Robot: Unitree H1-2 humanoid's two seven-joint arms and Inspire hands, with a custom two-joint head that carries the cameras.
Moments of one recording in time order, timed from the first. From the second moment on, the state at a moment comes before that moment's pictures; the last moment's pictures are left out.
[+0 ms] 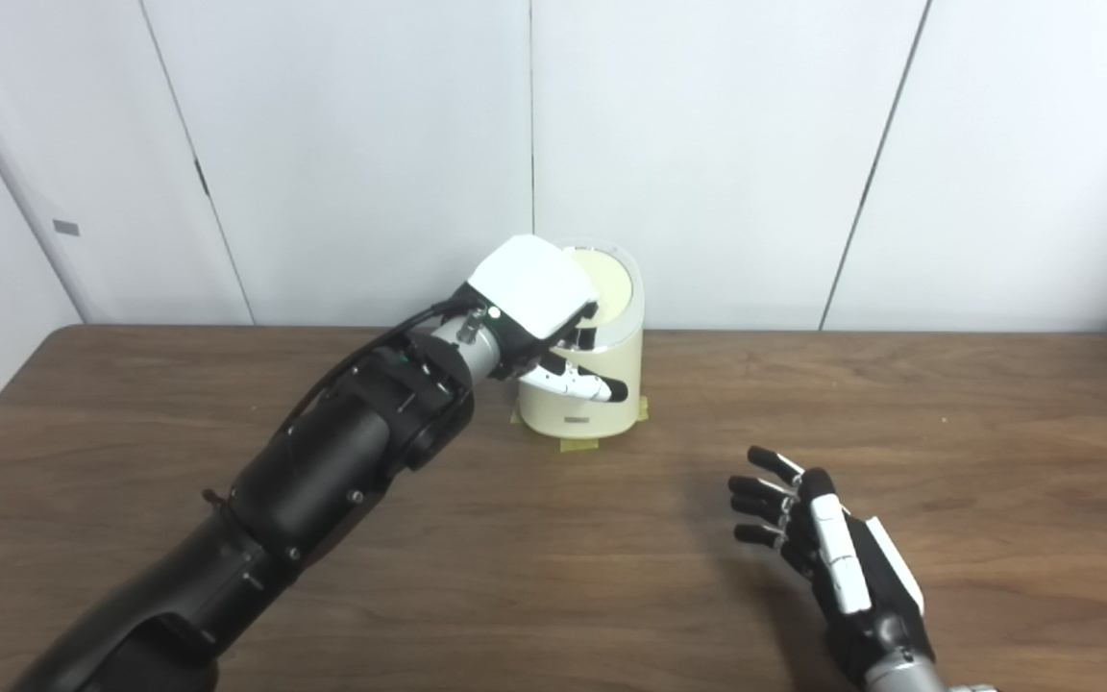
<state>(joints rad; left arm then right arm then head) -0.80 0.36 -0.61 0.00 1.25 0.02 -0.60 0.09 -0.04 0.03 -0.39 -0.01 0.37 0.04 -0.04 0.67</state>
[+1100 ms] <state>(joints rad) -0.77 0.35 -0.61 -0.02 1.27 0.02 -0.60 0.09 -0.04 0.03 -0.41 -0.01 0.42 0.04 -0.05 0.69</state>
